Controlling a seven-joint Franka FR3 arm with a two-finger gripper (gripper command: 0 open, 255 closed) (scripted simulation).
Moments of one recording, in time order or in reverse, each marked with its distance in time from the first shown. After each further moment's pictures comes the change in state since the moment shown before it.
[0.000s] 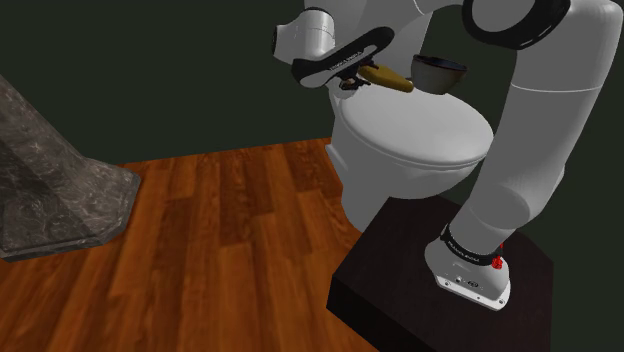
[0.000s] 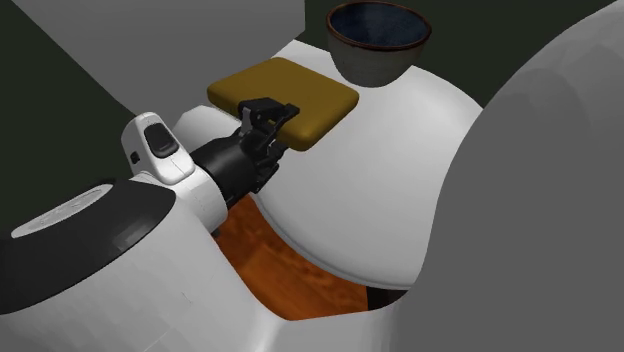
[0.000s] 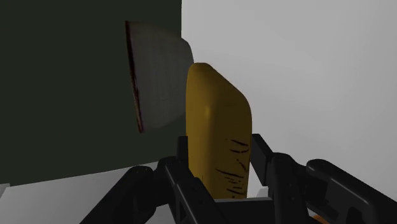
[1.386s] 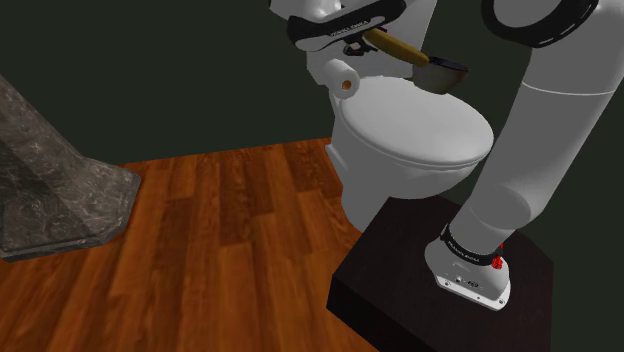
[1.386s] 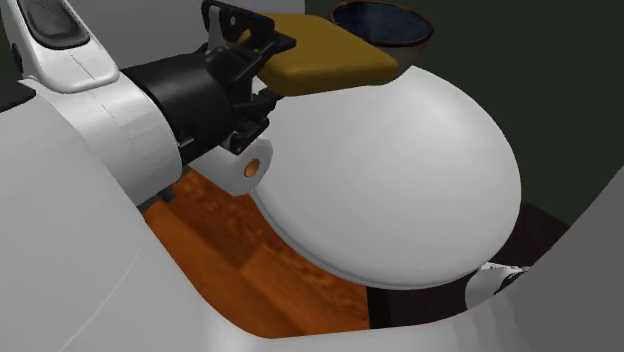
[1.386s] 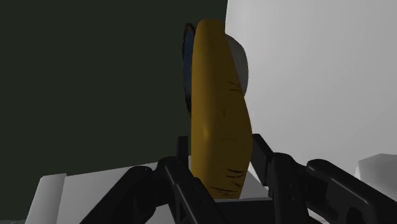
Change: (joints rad) arm 0.013 -0.078 0.002 0.140 -0.045 -0.123 -0.191
